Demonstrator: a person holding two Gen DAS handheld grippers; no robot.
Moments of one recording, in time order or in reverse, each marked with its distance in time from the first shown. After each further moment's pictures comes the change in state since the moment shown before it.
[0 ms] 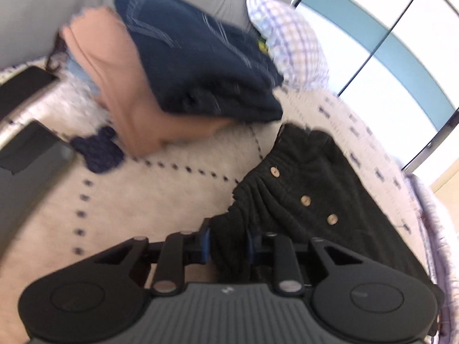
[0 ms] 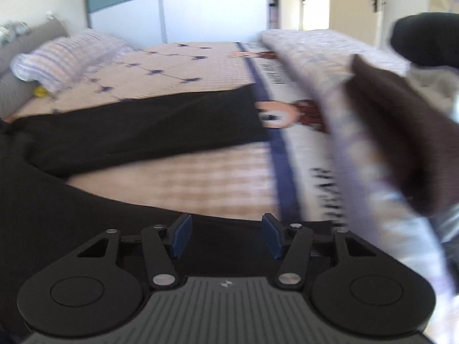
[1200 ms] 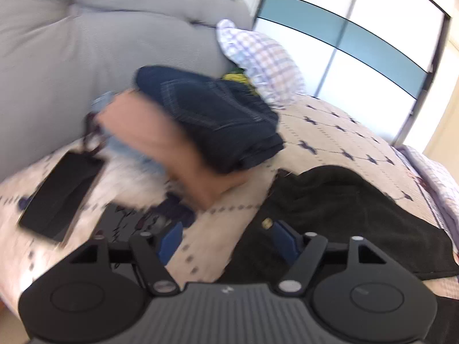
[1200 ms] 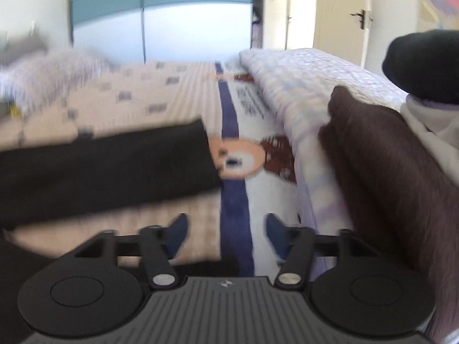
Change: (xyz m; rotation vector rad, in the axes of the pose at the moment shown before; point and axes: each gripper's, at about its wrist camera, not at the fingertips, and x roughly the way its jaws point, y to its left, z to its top) left arm -0.059 0.022 0.042 0.298 -0.053 -0.019; right arm 0.051 -0.039 0.065 0.063 -0.112 0.009
